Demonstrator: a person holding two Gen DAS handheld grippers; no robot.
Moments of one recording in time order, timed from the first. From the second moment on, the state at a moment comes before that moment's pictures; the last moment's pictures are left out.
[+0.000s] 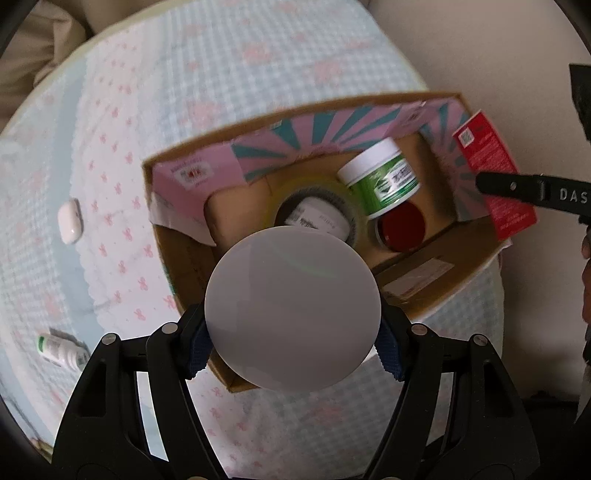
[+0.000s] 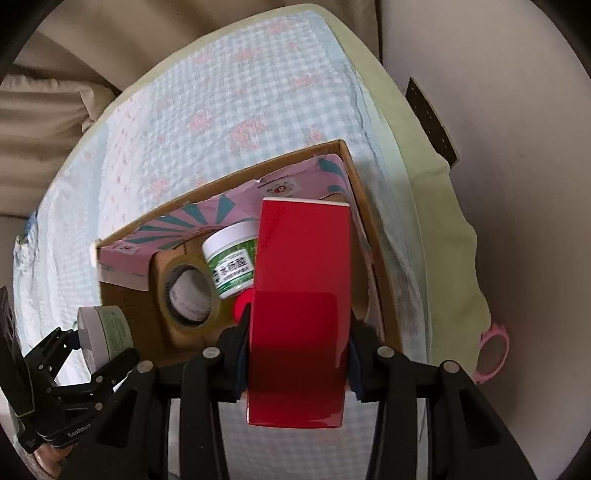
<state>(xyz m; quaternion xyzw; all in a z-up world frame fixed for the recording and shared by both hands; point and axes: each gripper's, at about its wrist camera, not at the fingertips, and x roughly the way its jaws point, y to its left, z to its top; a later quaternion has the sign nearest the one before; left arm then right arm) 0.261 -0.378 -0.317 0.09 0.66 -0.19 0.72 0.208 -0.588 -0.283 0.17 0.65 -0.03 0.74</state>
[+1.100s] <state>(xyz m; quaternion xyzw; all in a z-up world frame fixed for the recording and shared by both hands) 0.258 -0.379 -0.306 0.11 0.65 -0.19 0.73 0.213 -0.563 -0.302 0.09 0.64 0.01 0.76</state>
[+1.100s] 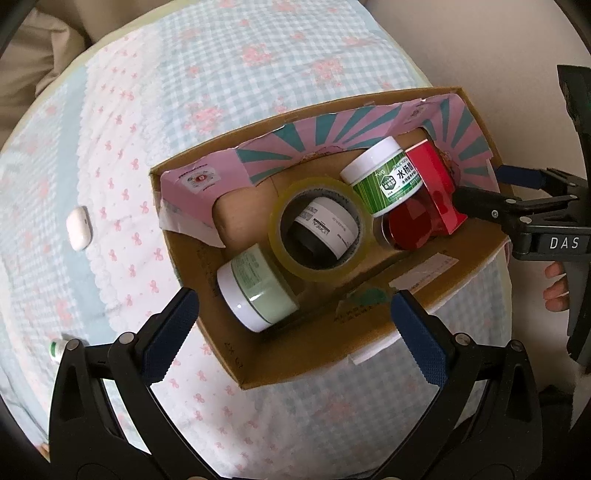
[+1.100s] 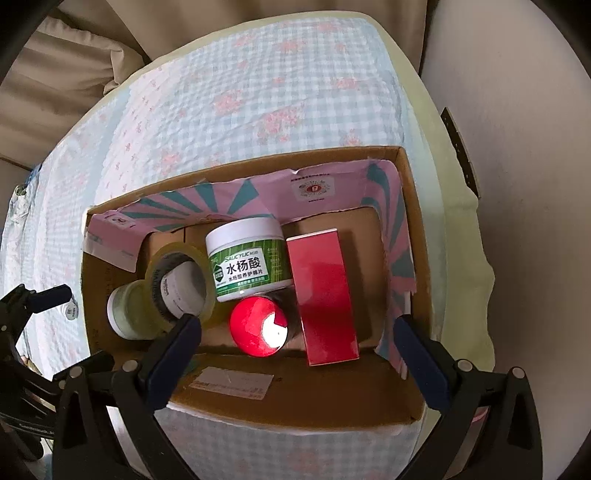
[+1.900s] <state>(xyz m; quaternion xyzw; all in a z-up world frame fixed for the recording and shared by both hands) 0.186 -0.277 -0.172 0.05 0.56 -0.18 0.81 0.152 -0.497 -0.152 0.05 0.57 0.00 0.82</state>
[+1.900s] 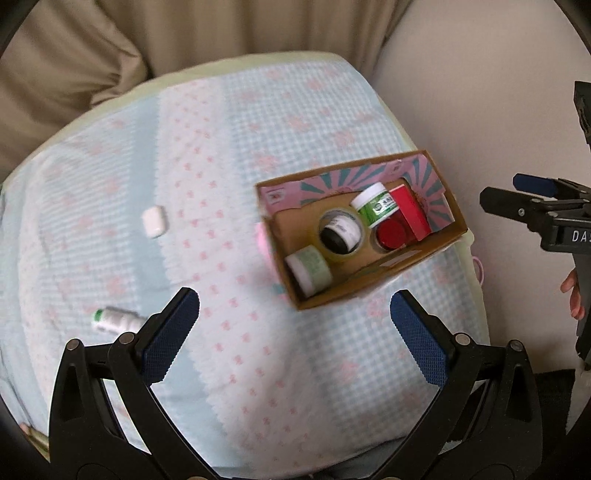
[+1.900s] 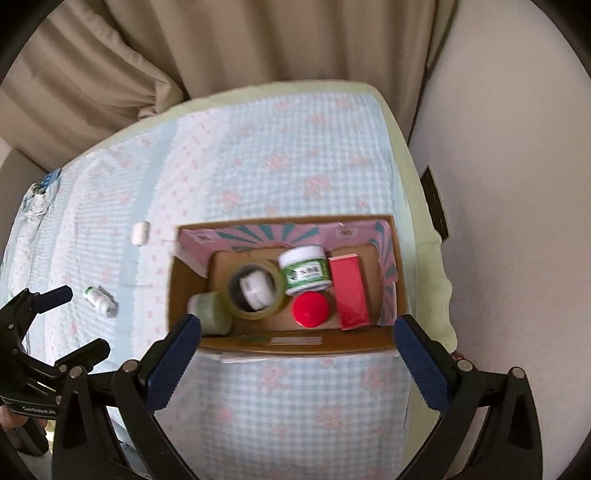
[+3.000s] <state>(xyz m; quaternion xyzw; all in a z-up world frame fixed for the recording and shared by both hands) 0.116 0.002 -0.202 -0.23 0.53 0.16 0.80 0.207 -0.236 -0.144 -0.03 0.54 0.16 0.82</state>
